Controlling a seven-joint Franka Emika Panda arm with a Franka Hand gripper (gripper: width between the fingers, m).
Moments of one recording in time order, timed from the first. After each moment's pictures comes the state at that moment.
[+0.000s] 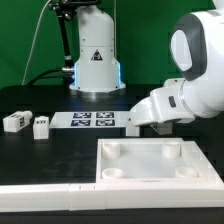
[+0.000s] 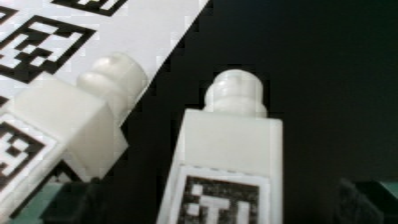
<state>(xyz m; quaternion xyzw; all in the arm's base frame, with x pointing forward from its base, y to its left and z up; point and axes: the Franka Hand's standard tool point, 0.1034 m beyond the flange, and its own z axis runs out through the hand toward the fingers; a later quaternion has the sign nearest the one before) 0.372 0.140 0.007 0.87 0.16 -0.45 0.09</state>
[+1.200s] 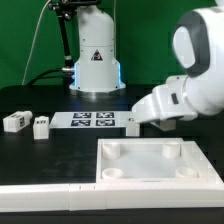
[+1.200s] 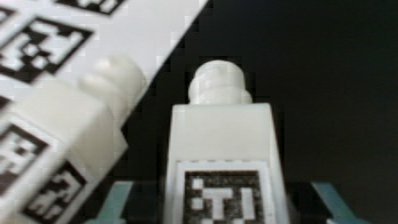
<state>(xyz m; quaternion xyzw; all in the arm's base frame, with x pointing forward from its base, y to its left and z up) 0.379 0.147 0.027 0.87 0.16 -0.45 0.09</state>
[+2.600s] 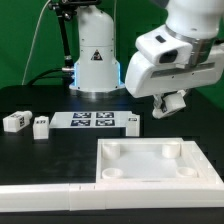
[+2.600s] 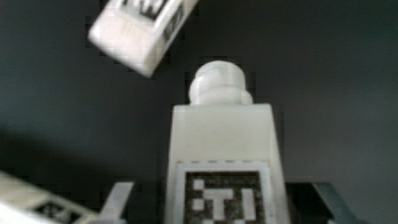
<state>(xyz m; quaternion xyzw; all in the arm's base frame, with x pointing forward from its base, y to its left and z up) 0.457 0.132 0.077 0.97 0.20 -0.14 0.01</state>
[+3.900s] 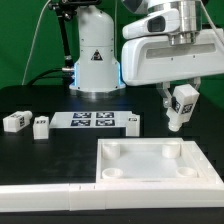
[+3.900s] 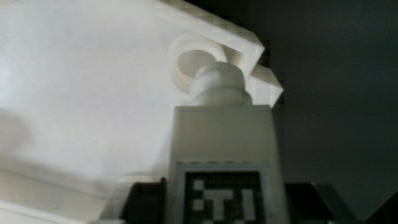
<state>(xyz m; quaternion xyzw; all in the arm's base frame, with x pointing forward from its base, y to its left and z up) 0.528 0.135 0.102 0.97 0.20 0.10 -0.02</state>
